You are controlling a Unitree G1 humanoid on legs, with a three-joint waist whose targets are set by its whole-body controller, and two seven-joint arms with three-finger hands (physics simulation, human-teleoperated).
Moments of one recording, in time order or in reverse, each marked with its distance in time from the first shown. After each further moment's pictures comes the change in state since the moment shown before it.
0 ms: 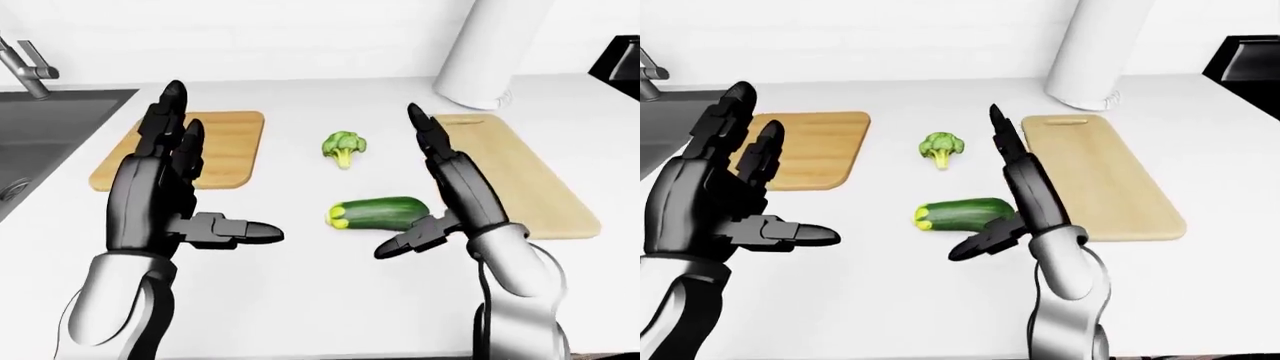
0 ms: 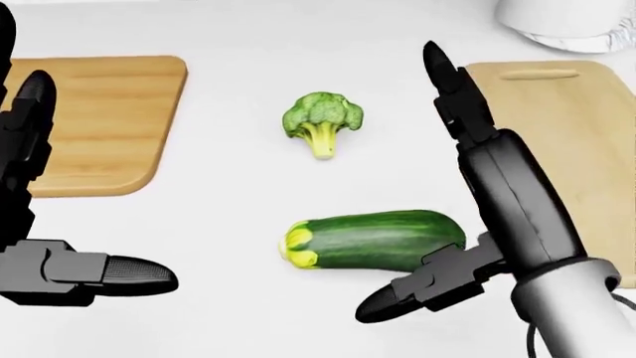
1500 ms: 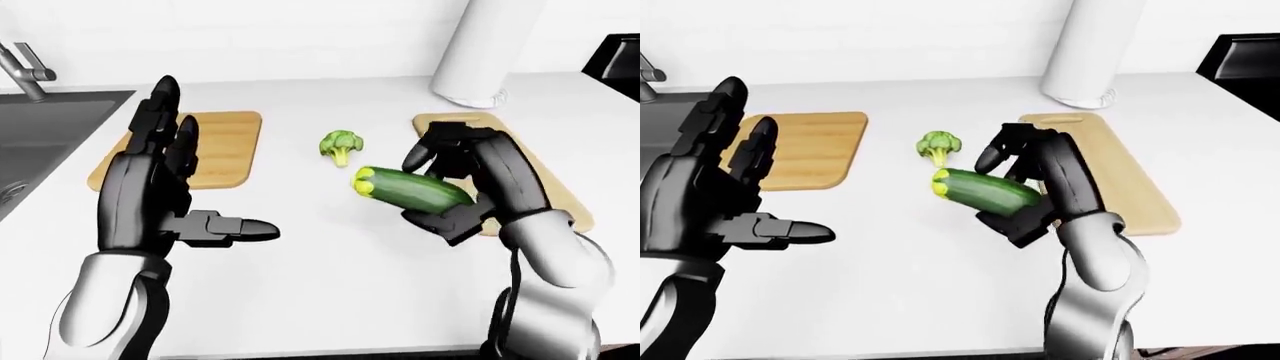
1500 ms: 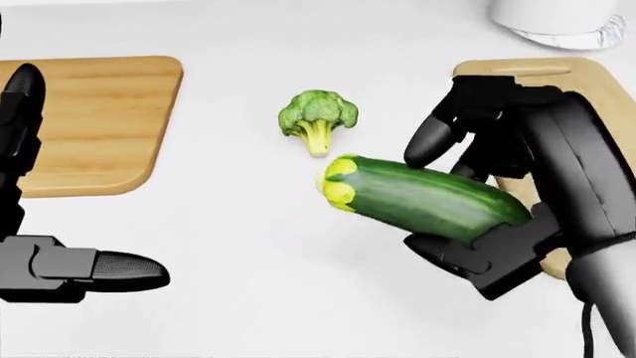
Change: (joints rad) left arm -0.005 0.040 0.029 -0.001 -0.096 -0.002 0.068; right arm -0.099 -0.027 -0.110 -0.028 -0.081 0.048 0.104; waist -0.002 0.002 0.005
